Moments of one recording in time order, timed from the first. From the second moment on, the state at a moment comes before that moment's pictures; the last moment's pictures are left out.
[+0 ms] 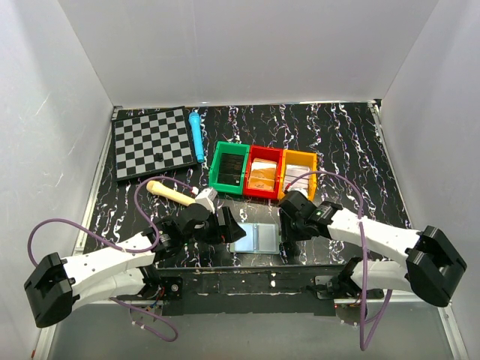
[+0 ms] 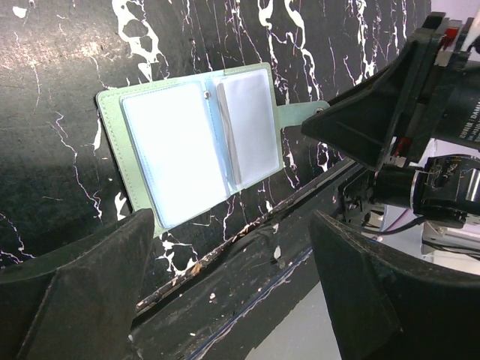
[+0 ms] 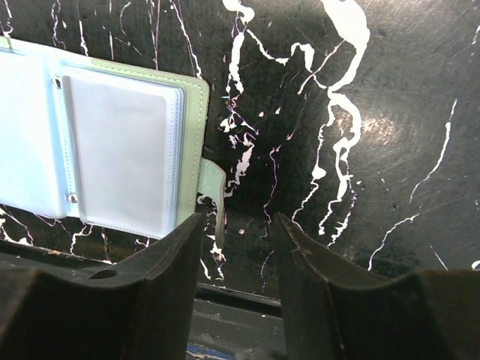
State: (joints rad) left arm -0.97 0.93 0.44 -0.10 -0.01 -0.93; right arm 0.89 1.18 0.65 -0.63 0.13 0.71
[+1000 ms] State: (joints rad) left arm -1.00 1.11 0.53 -0.06 -0.01 -0.92; right arm 0.96 1.05 0.70 -0.62 0.06 0.70
